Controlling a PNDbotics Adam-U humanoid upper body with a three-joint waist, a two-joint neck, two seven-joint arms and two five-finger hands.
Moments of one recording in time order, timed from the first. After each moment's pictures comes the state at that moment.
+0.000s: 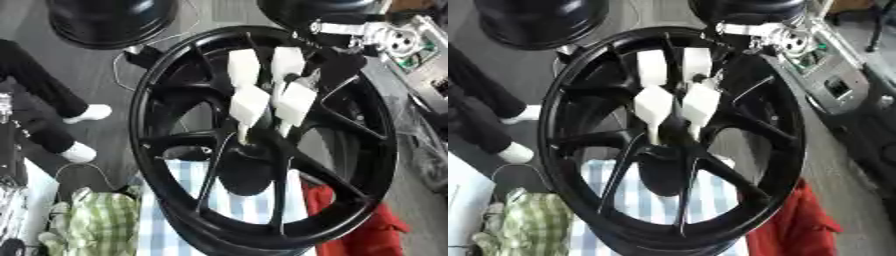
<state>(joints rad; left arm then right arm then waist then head) -0.28 0.26 0.02 -1.67 0.20 0.16 0.34 -0.88 -0.64 0.39 -1.51 0.26 0.29 0.58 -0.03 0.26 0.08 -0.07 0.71</state>
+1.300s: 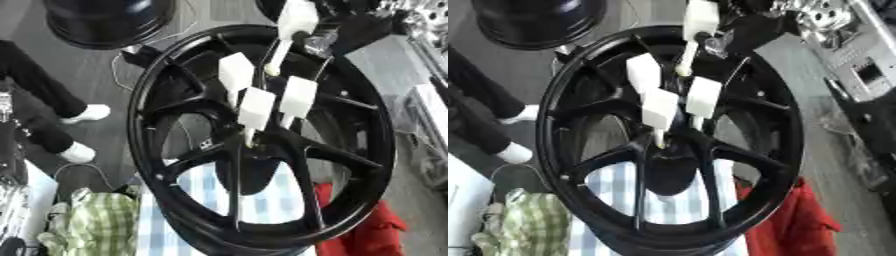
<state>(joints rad) -0.28 0.26 0.02 -1.67 0.20 0.16 0.34 -0.86 -0.65 0.23 -1.66 0.05 0.39 0.40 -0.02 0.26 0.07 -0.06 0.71</state>
